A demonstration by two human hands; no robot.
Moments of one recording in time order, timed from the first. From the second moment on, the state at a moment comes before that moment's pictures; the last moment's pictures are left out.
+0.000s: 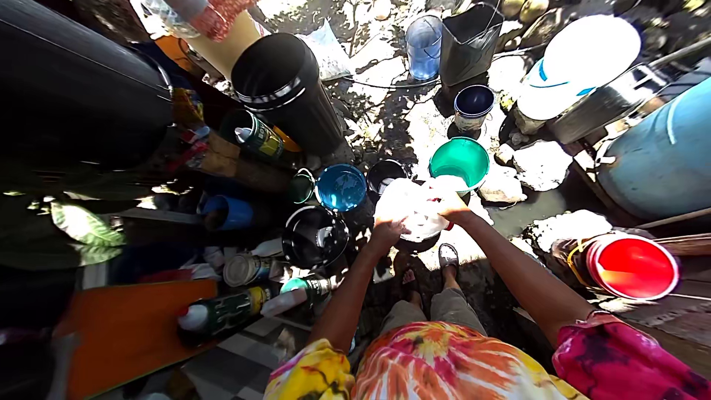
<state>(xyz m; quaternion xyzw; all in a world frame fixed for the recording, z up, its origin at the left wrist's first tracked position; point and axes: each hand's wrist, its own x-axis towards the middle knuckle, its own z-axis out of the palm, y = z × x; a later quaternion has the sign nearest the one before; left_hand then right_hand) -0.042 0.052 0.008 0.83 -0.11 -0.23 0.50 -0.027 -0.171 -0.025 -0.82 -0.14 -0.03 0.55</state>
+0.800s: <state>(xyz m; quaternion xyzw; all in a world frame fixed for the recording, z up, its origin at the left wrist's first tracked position) -0.043 0.057 0.006 0.83 -0.09 -0.24 0.50 -0.051 -0.133 -0.010 -0.83 -0.04 -0.08 0.55</state>
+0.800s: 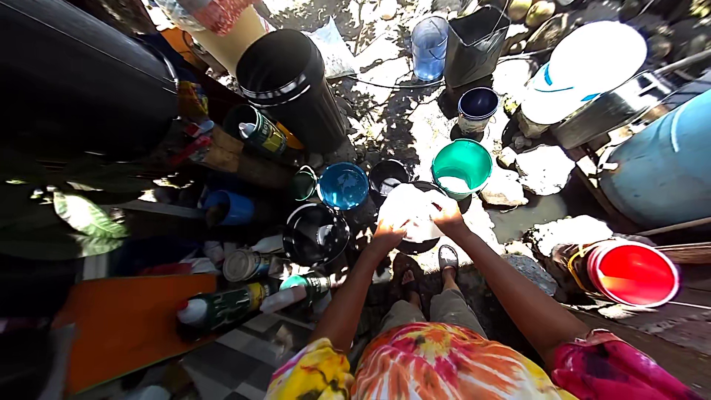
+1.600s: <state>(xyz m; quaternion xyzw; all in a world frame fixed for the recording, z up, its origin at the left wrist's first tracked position) -0.044 0.047 0.003 0.85 -0.06 -0.24 0.47 -0.061 -0.115 -0.010 -0.87 -0.03 -0.09 0.49</state>
